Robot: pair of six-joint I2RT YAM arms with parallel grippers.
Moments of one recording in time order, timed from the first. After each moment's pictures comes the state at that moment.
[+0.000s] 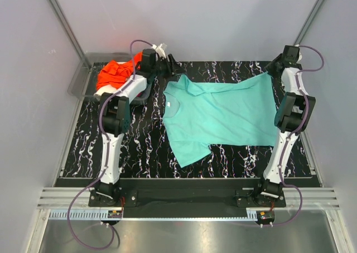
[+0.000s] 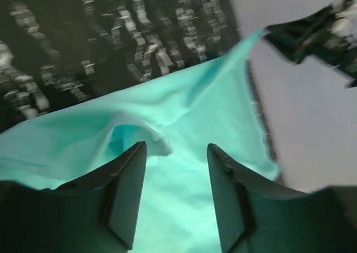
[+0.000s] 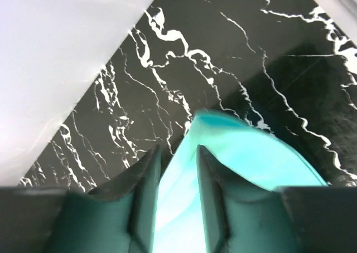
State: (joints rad) left arm -0.28 2.34 1.94 0.06 0.67 -0.70; right arm -0.25 2.35 2.10 -0.41 -0.07 0.64
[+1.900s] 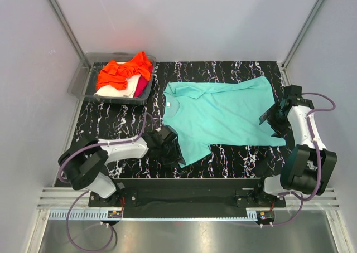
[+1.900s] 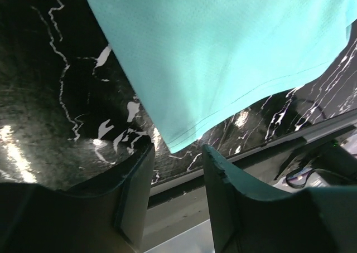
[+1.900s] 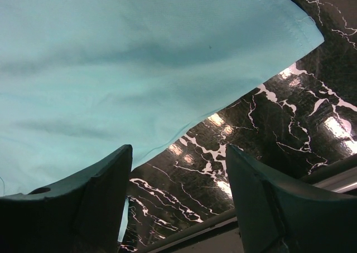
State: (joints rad) left arm -0.87 1.50 0.70 -0.29 0.20 -1.14; right arm -0.26 1.41 1.11 -0.93 0.01 0.60
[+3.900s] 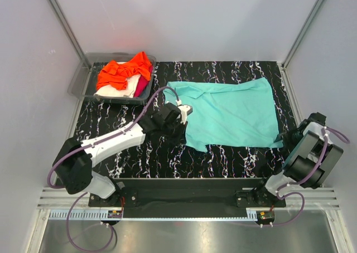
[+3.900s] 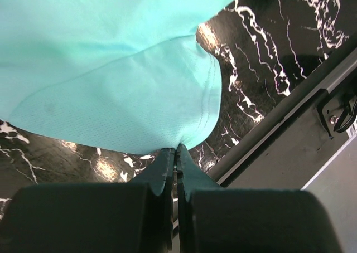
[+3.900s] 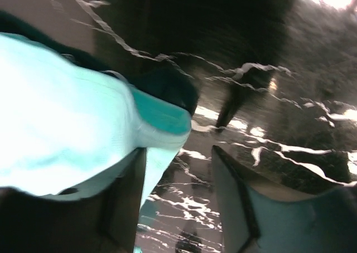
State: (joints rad) left arm -0.84 1.45 1.03 -0.46 0.20 -0.38; right arm -0.67 1.51 0.83 -0.67 -0.13 0.62
